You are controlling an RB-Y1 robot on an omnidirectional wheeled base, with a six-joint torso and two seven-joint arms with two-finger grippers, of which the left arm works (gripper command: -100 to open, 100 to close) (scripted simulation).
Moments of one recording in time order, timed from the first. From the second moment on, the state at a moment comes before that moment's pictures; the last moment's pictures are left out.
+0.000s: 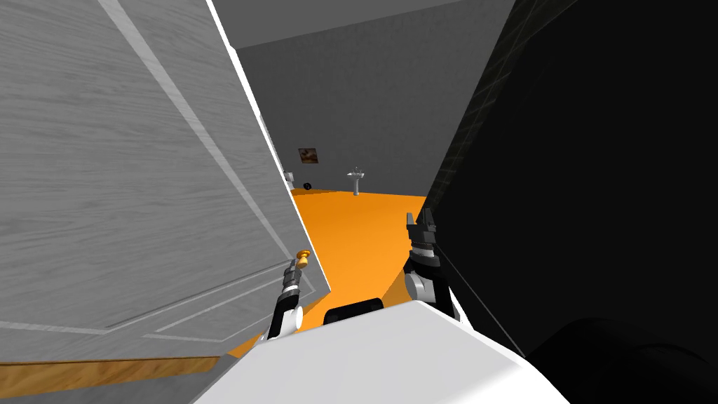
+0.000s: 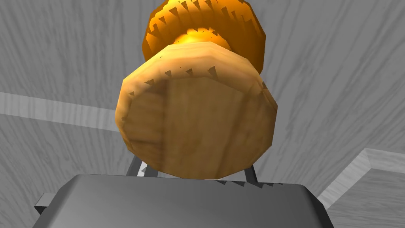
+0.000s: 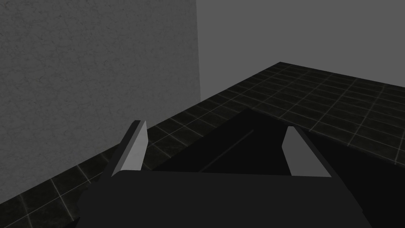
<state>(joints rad) -0.07 0.15 0.10 -0.65 0.28 -0.88 0.05</state>
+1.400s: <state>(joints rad) -0.07 0.13 0.08 -0.68 0.43 -0.86 0.35</state>
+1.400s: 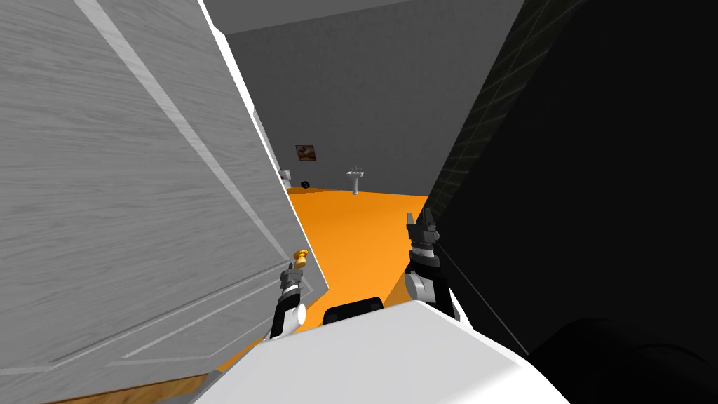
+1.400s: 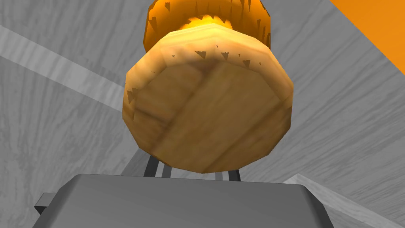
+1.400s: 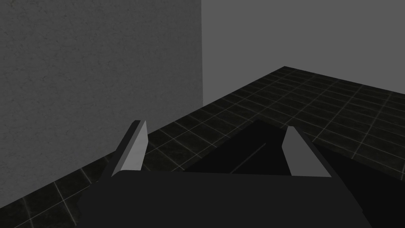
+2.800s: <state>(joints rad) -0.07 0.11 0.07 -0.68 0.51 -0.85 0.50</state>
